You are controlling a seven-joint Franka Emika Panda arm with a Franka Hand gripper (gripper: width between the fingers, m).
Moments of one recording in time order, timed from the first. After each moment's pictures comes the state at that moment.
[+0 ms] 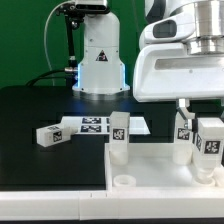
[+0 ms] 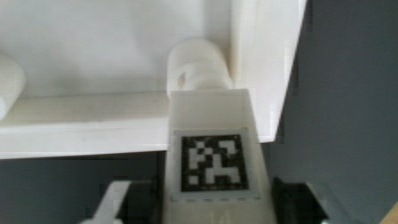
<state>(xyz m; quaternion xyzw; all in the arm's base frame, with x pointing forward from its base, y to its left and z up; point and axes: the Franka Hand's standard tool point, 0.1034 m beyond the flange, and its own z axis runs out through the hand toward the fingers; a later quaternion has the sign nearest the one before) 0.626 0.115 0.099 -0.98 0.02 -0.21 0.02</state>
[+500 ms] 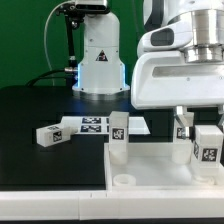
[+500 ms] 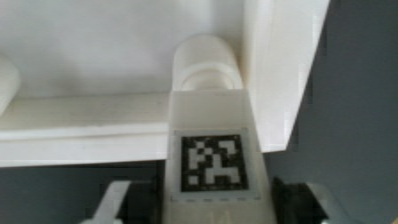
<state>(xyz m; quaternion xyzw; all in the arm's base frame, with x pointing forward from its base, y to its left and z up) 0.625 0.113 0.085 -0.98 0.02 -0.21 0.01</state>
